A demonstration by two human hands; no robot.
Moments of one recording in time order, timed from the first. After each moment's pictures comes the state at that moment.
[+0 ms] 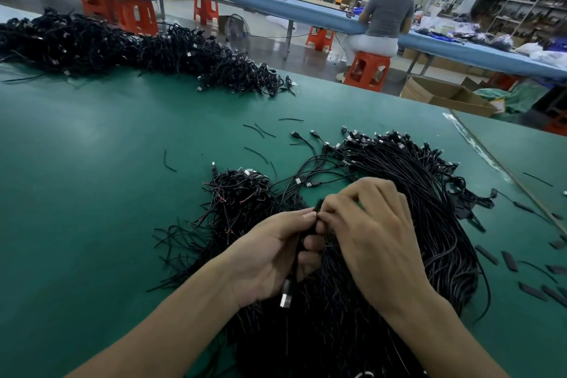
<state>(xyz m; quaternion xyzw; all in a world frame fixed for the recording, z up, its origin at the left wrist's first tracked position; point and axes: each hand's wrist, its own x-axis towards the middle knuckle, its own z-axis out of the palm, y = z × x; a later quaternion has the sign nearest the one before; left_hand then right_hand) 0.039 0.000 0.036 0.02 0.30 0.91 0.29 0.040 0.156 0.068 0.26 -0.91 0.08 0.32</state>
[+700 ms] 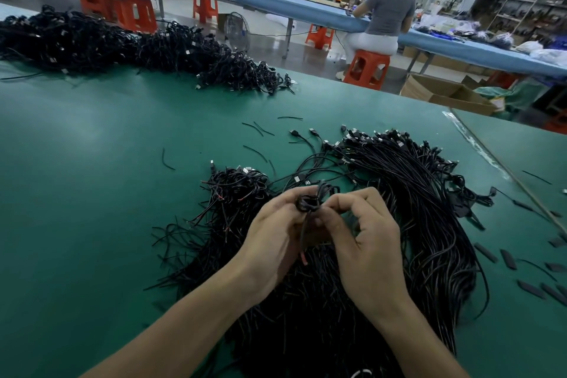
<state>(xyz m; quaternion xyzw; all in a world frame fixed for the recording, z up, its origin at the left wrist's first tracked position) 0.039 0.010 0.034 0.01 0.42 0.90 0.10 0.046 0.142 0.055 0.19 -0.84 0.46 0.21</state>
